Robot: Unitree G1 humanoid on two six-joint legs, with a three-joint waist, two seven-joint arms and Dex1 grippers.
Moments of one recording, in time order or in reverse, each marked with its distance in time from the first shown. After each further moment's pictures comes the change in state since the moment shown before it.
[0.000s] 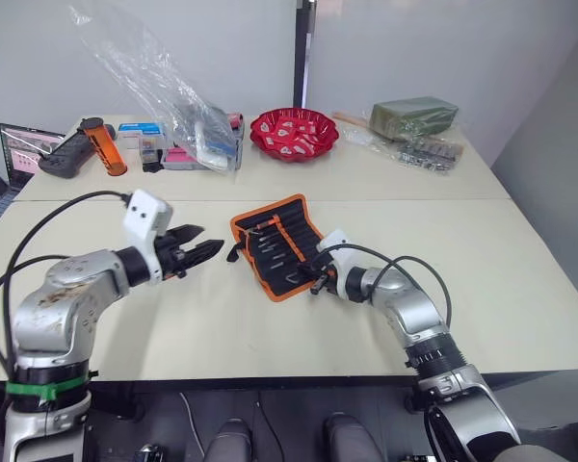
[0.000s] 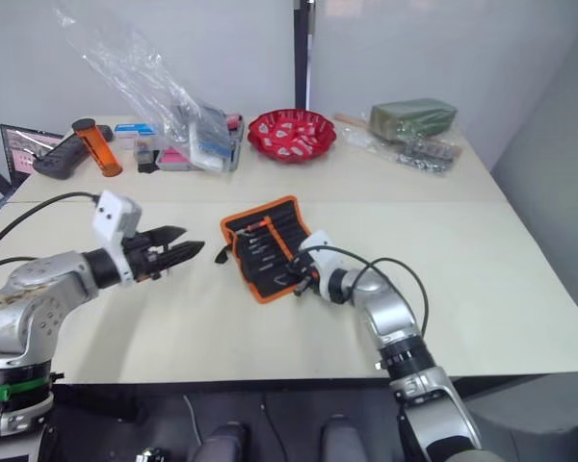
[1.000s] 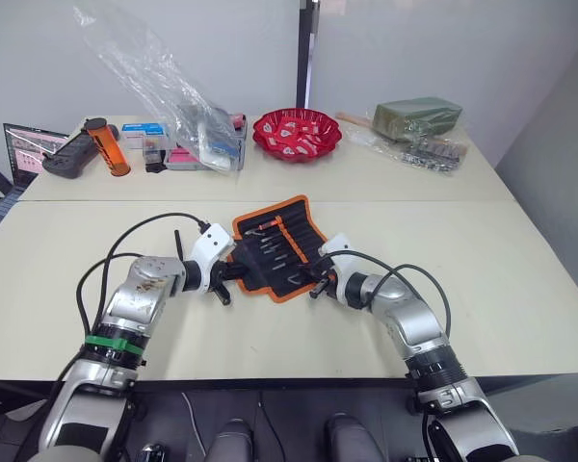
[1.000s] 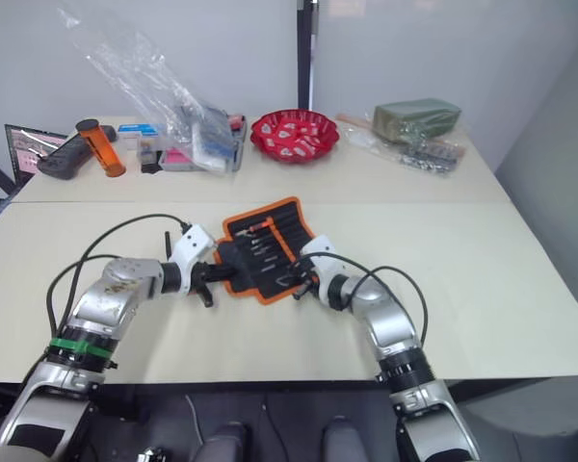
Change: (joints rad) left arm -0.038 -0.112 -0.262 0.437 0.271 -0.333 -0.099; right arm 0.065 0.009 -0.015 -0.069 -0.010 0.005 -0.049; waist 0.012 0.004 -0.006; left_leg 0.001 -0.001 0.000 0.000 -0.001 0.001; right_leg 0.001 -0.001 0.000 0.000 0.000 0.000
